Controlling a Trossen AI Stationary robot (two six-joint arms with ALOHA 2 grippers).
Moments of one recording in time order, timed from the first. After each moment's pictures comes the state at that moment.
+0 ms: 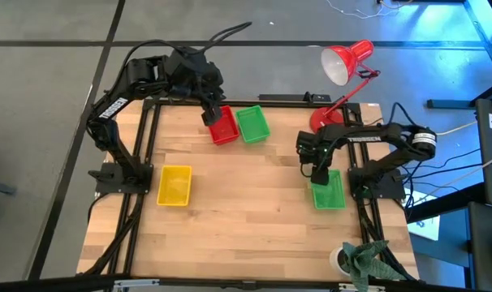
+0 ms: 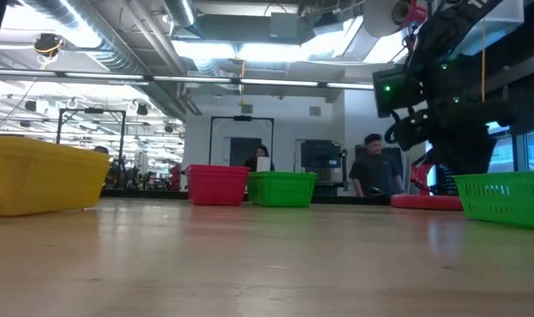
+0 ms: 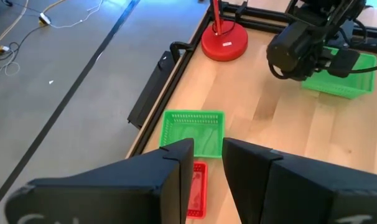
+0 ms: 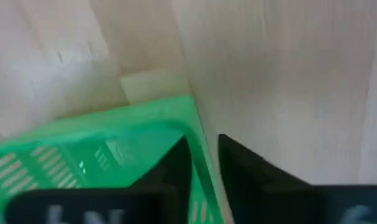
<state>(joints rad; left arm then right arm) 0.29 1.67 2.33 -1.33 -0.22 0.00 -0.34 1.46 0.77 -0.98 -0.21 -0.11</state>
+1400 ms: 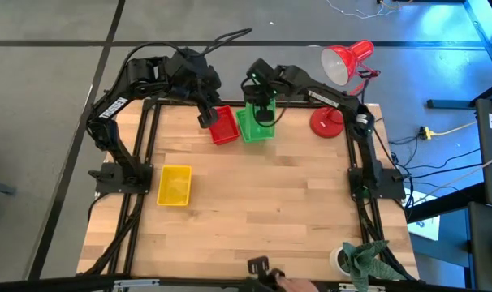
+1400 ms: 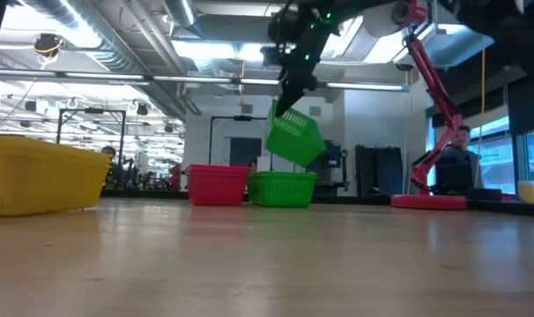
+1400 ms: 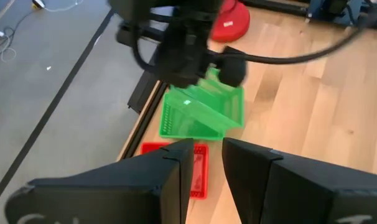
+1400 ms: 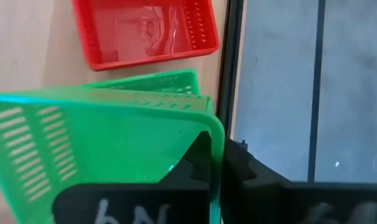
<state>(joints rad) 0.29 1.67 2.33 -1.40 -0.22 0.00 -0.48 2.08 2.11 -1.04 0.04 -0.67</state>
